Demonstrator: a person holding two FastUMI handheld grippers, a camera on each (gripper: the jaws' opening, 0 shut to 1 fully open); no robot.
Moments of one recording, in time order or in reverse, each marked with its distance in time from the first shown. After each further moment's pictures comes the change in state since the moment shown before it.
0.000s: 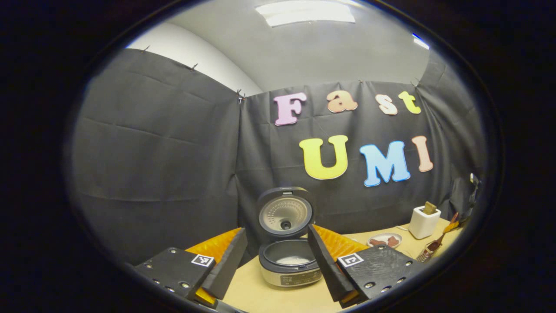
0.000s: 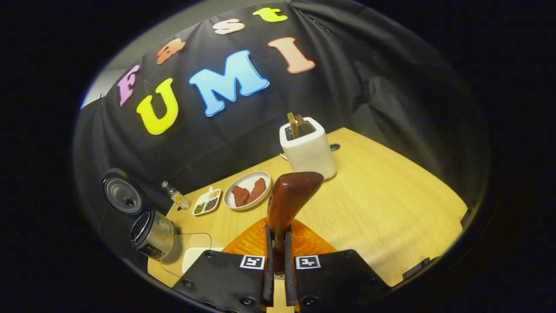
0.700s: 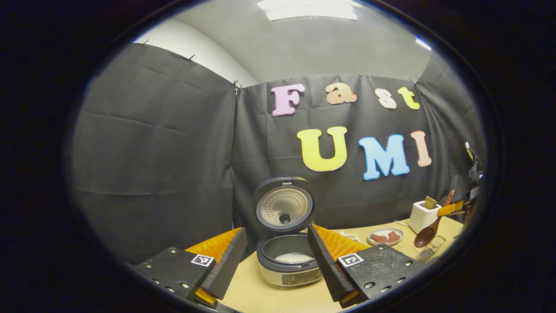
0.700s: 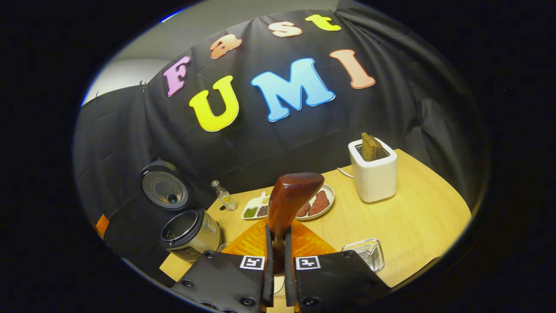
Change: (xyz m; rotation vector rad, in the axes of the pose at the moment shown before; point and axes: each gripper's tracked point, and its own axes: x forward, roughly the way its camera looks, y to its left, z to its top) left arm 0.034 0.022 -0.032 -0.001 0.047 -0.024; right arm -0.005 0.144 -0.003 -0.133 -0.006 0.237
